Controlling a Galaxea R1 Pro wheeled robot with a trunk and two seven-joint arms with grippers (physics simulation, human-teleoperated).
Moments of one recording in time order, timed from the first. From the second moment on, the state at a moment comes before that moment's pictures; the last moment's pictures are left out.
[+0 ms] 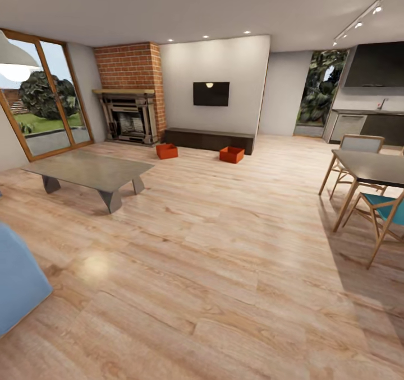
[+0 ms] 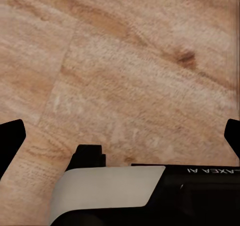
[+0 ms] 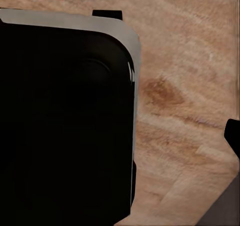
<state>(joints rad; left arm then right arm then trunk) -0.29 -0.06 -0.17 -0.10 0.20 -0.06 0.07 -0.04 -0.05 0.01 -0.10 0.01 0.00 0.00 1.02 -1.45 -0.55</state>
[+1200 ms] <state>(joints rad) -0.29 -0.06 -0.17 -0.10 0.20 -0.06 0.07 -0.04 -0.05 0.01 -0.10 0.01 0.00 0.00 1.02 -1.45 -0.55</state>
